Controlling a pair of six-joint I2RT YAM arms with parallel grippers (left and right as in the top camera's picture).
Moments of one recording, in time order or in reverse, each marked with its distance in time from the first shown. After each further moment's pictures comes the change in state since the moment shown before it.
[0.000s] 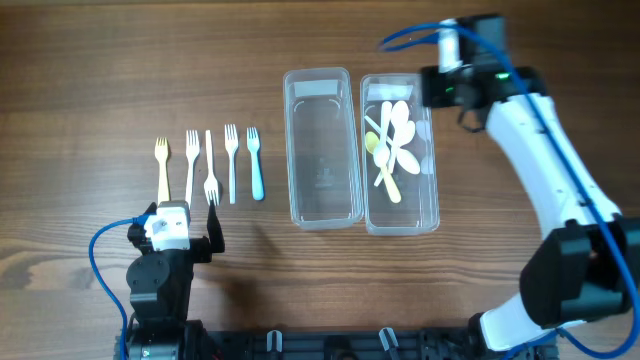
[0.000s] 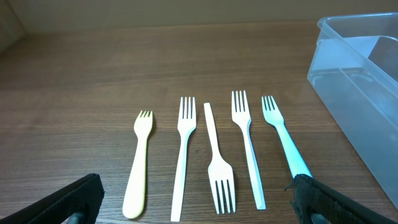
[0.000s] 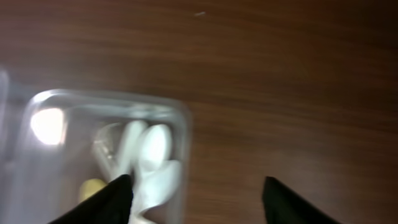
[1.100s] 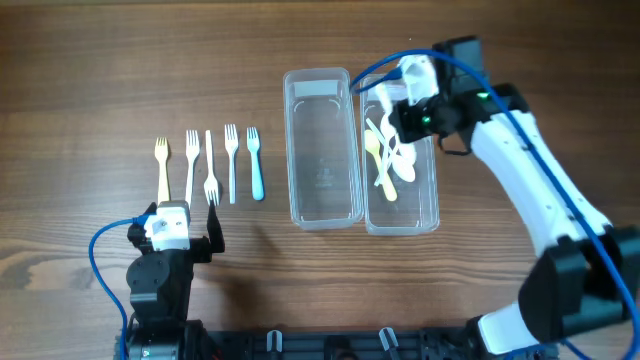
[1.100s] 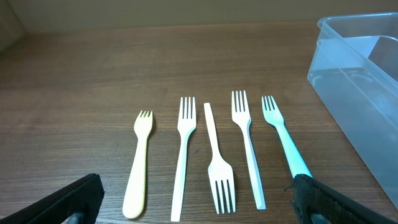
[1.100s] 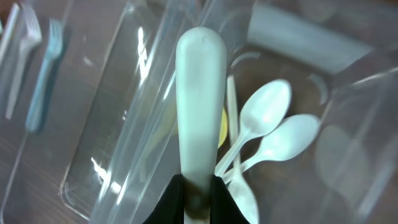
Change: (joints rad) left arm 0.000 0.000 0.000 0.000 0.000 0.000; right arm 0.140 -0.028 -0.121 -0.079 -0.346 -0.104
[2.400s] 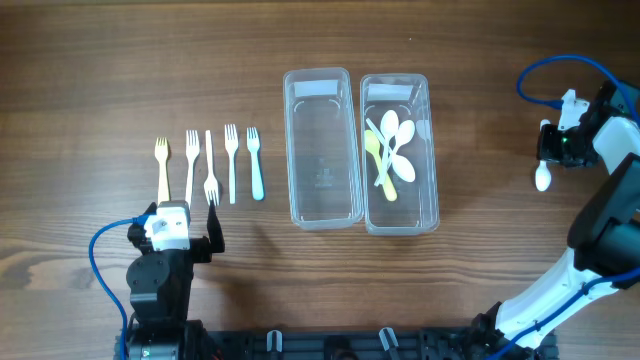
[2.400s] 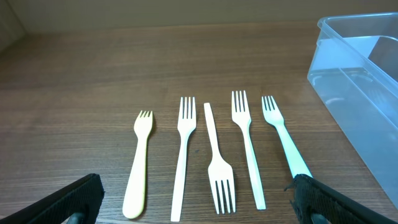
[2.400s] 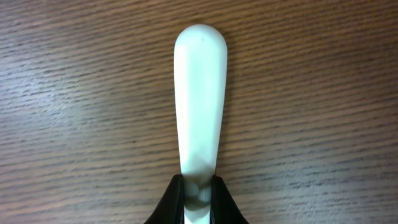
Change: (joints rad) left arm 0.000 0.000 0.000 0.000 0.000 0.000; right arm -0.747 0.320 0.003 0.148 0.182 -0.209
